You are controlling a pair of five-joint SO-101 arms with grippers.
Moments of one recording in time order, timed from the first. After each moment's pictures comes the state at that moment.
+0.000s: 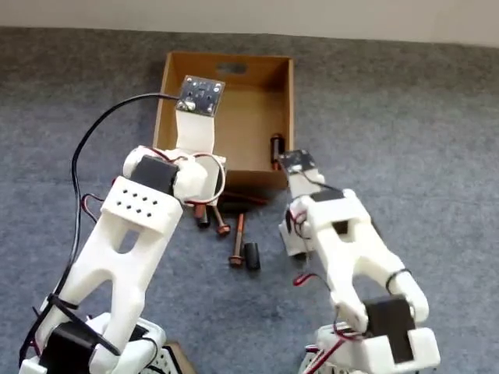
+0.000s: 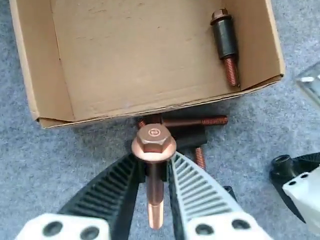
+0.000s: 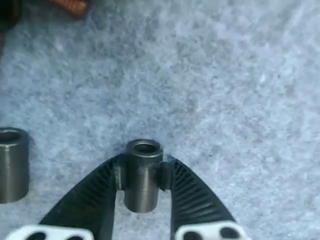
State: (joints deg) left arm 14.5 -23.5 25.5 65.6 8.8; right arm -16.7 -5.7 44.6 53.8 9.9
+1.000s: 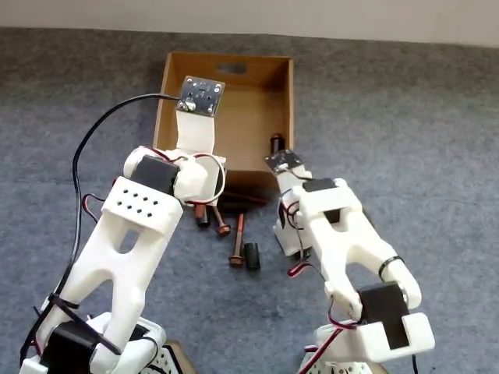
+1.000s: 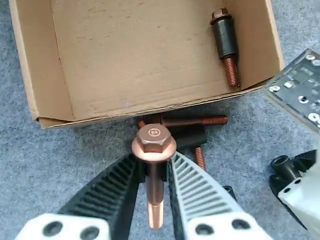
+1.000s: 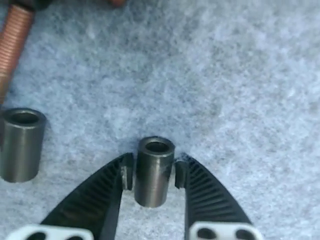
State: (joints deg) left arm 14.5 -23.5 25.5 65.6 8.8; right arm -17.2 -5.4 41.6 58.3 15.6
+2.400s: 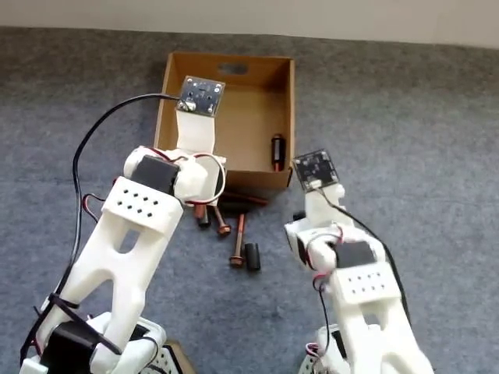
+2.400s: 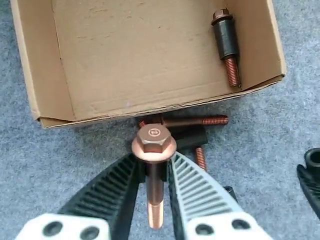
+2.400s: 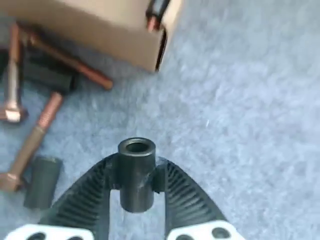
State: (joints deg) left arm 14.5 -23.5 25.5 65.6 8.8; right arm -17.1 -53.8 66.7 44.4 10.4
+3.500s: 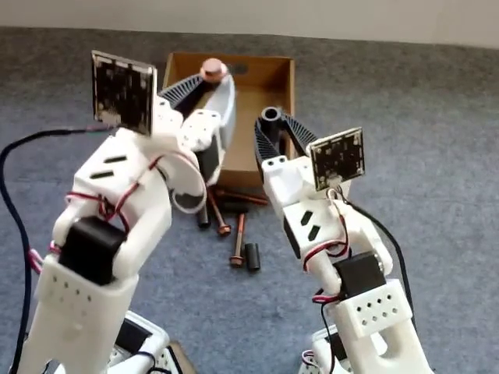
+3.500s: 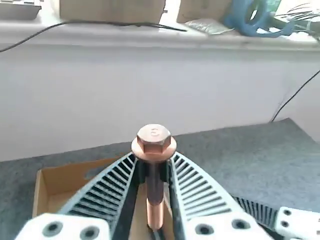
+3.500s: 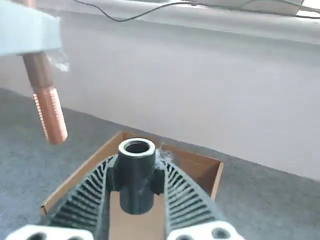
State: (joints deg) left arm 21.4 -48.5 17.0 45.8 8.8; right arm -27.0 -60.2 52.5 17.5 4.4
